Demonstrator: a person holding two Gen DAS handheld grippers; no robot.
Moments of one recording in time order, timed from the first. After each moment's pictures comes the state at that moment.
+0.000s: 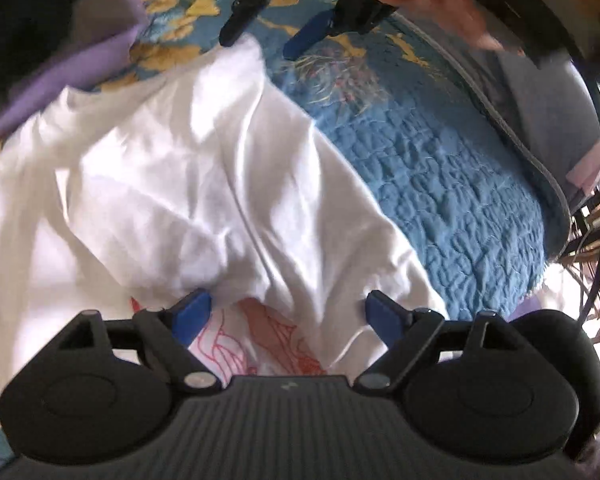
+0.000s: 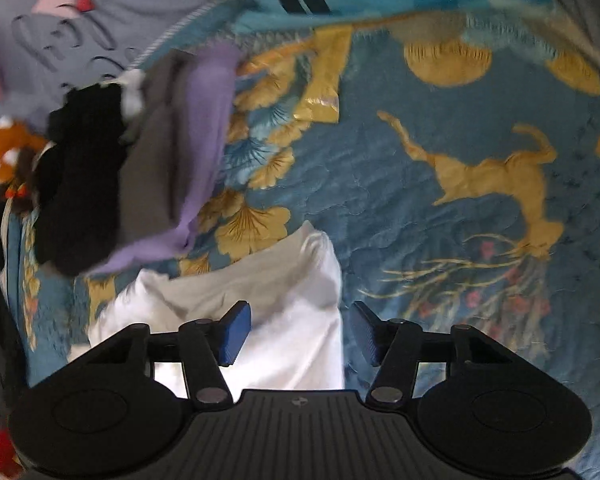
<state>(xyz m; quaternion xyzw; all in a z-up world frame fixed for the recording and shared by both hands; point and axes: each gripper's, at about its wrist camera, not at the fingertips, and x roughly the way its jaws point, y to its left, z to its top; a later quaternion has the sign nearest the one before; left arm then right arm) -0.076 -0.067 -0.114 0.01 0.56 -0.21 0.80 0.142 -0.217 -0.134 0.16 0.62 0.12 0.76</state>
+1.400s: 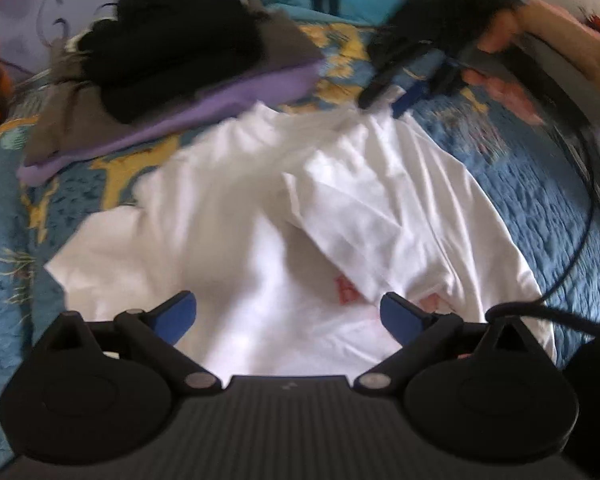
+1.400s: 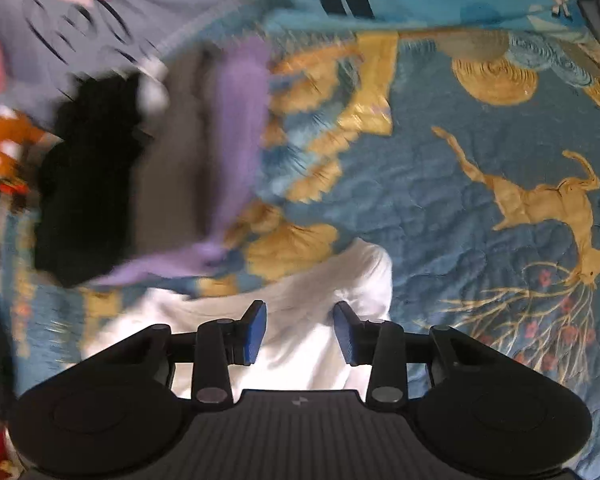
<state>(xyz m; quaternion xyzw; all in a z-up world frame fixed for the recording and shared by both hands) -0.078 0.043 -0.080 0.01 0.51 -0.06 0.86 0.136 -0.182 -0.126 0.14 0.57 0.14 0.80</state>
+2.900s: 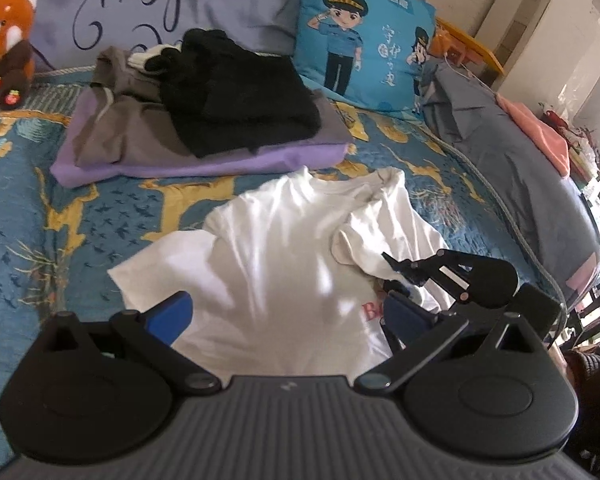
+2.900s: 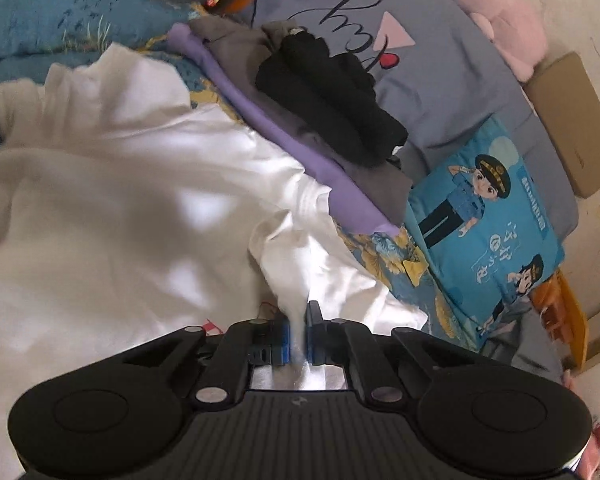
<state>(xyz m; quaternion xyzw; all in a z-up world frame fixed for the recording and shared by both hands) -0.118 0.156 -0.044 -0.10 0.44 -0.15 0.88 -0.101 -0.015 -0.183 -0.42 0.25 0.13 0.86</state>
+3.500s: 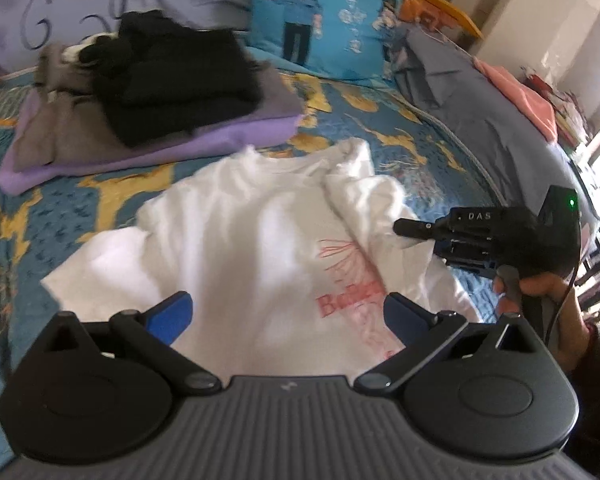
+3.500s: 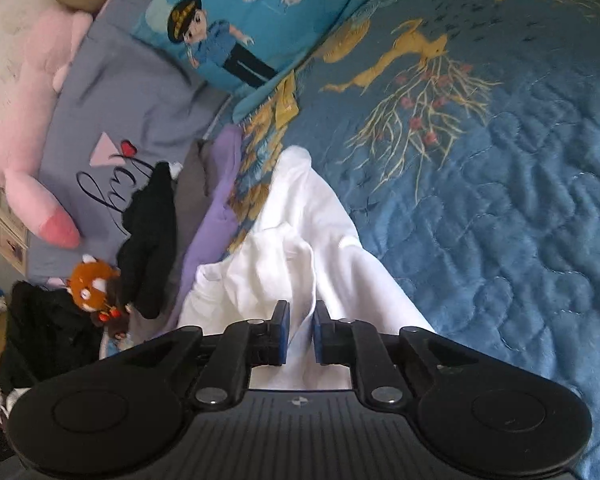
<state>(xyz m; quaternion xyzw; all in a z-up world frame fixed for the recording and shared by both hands) -0.098 0.093 -0.050 -0.07 0.46 -0.19 0.86 -0.049 -0.236 -0.184 0.42 0.39 0.10 0.82</state>
